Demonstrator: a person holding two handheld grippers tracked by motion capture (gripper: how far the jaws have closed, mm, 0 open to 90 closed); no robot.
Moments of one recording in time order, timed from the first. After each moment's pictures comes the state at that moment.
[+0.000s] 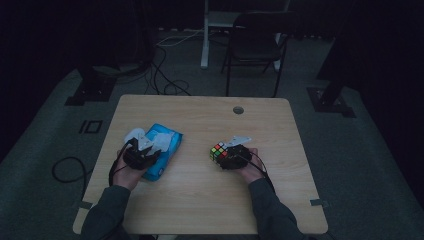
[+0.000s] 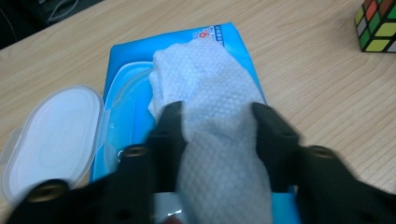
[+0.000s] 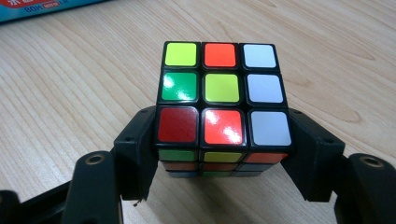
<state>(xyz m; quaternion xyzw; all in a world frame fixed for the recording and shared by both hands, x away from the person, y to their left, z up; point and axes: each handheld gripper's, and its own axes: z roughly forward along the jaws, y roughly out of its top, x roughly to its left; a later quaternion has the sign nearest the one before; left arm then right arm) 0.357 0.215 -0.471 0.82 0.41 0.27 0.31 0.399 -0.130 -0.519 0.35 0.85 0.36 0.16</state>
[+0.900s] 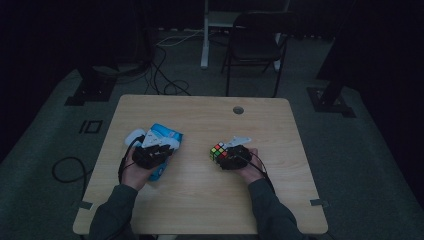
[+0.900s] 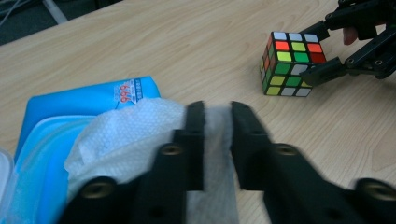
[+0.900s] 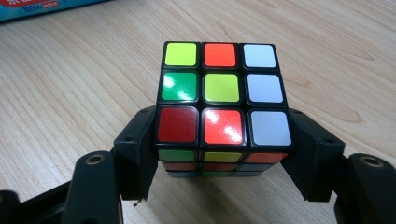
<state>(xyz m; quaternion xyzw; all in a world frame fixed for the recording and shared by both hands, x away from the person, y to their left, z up) 0.349 0.189 -0.447 0.82 0.37 0.19 0.40 0.398 -0.129 -0.519 0.35 0.85 0.36 0.16</state>
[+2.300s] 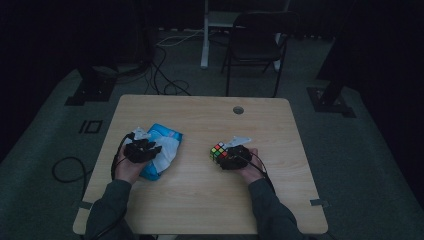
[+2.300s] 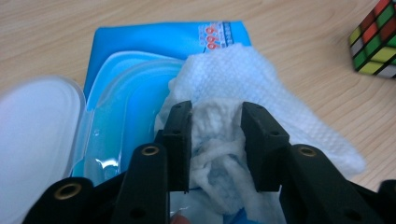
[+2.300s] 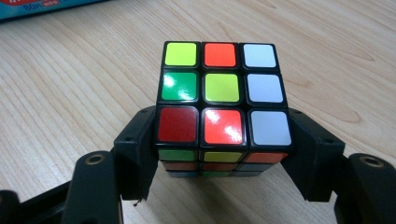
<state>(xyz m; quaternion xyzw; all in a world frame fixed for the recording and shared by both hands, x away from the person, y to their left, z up) 0.385 0.228 -0.478 0.80 0.45 0.19 0.35 0.398 -0.129 -0.519 0.35 0.85 0.36 0.16</state>
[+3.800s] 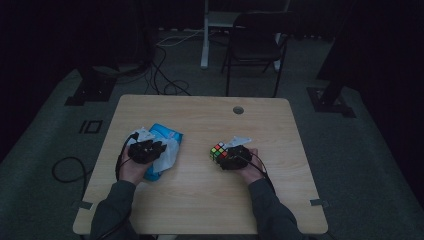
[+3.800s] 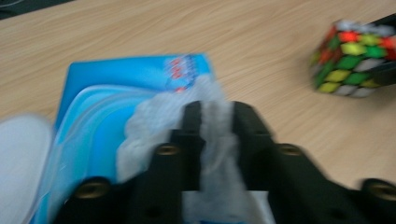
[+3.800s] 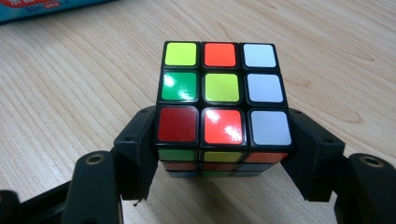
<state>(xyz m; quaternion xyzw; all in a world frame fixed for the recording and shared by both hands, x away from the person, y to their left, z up) 0.377 0.211 -0.473 0.80 0.42 0.21 0.37 0.398 -0.130 -0.520 0.35 0.85 0.36 0.16</state>
